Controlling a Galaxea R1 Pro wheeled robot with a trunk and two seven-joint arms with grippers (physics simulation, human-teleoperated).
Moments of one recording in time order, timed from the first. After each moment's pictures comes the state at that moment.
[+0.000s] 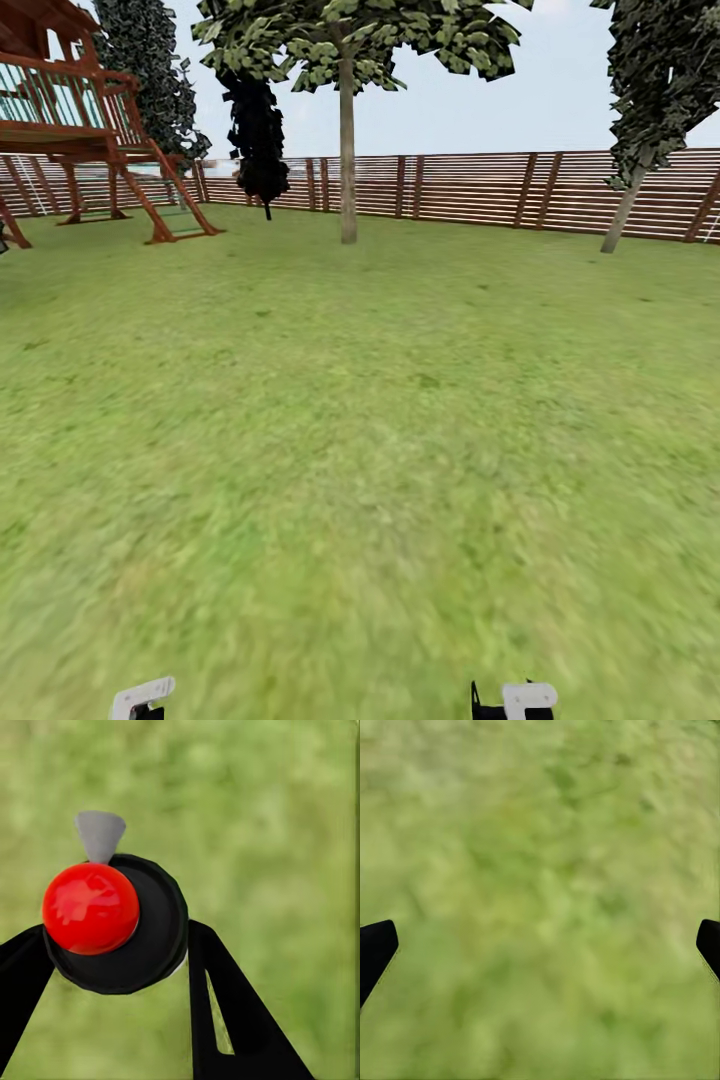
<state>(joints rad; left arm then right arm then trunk) -0.42 0.19 0.04 -0.03 0.23 -0.32 -0.04 -0.36 0.02 0.08 -0.06 0.12 -0.62 -0.29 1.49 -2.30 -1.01</state>
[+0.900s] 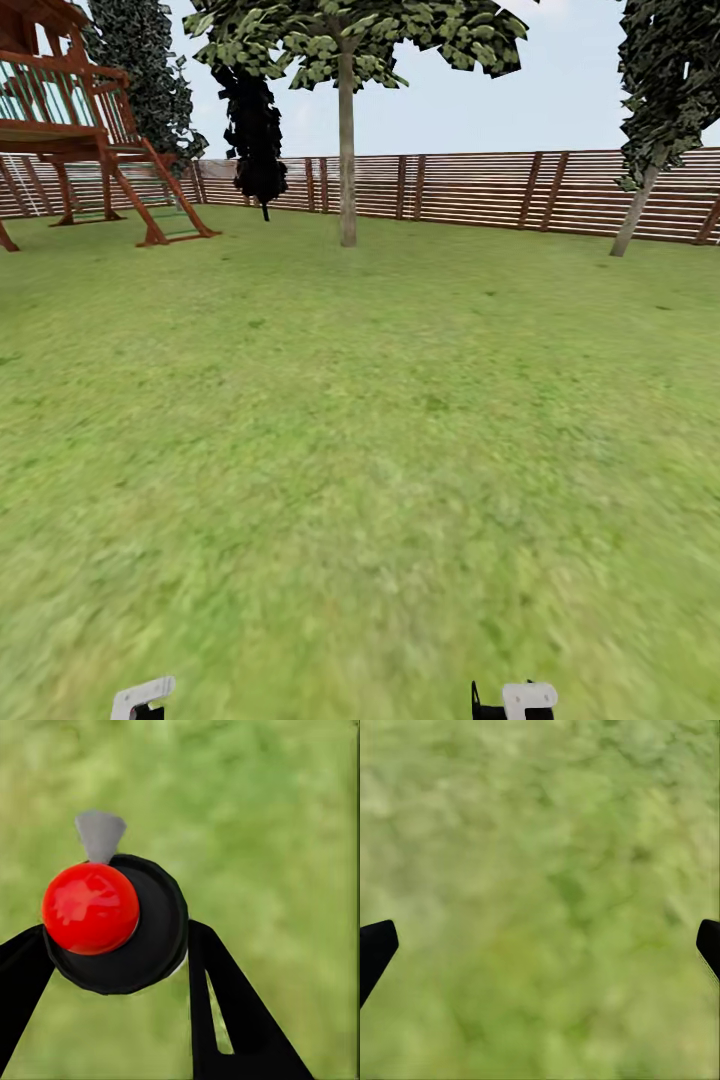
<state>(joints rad) -0.42 0.19 0.04 -0.03 0.23 -0.32 -0.04 -0.36 0.02 0.08 -0.06 0.12 -0.62 -0.29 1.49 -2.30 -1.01</state>
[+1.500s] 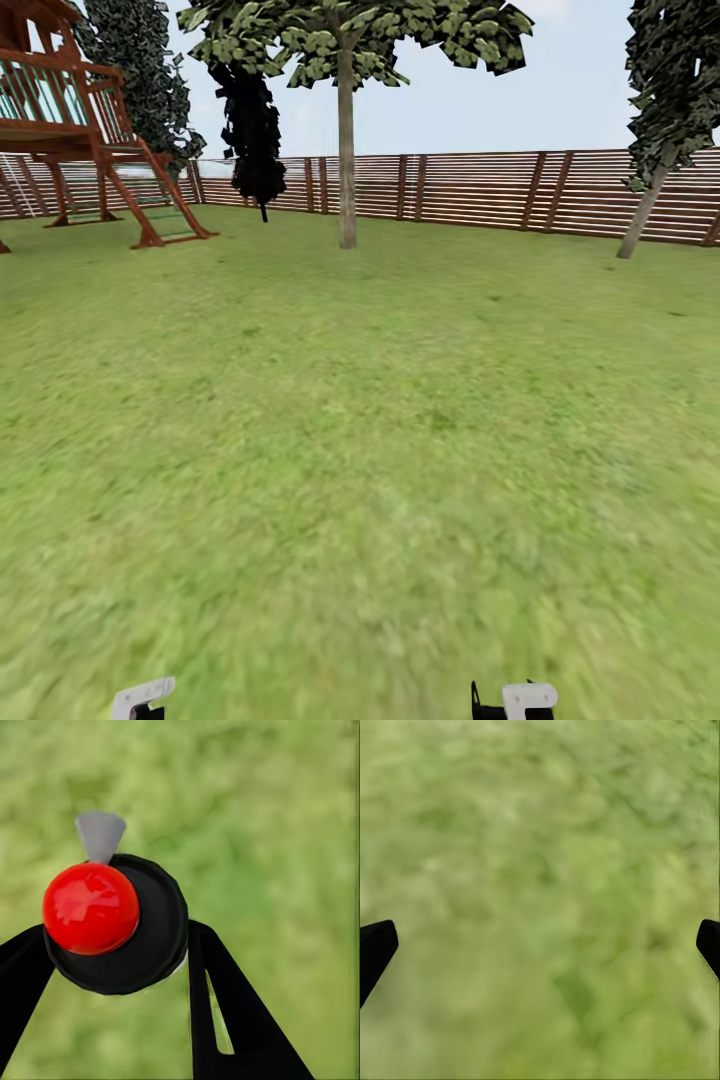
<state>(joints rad) -0.42 0.19 0.04 -0.03 0.23 -0.32 -0.04 -0.36 0.02 0.08 -0.06 0.12 -0.62 -0.29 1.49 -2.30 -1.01</state>
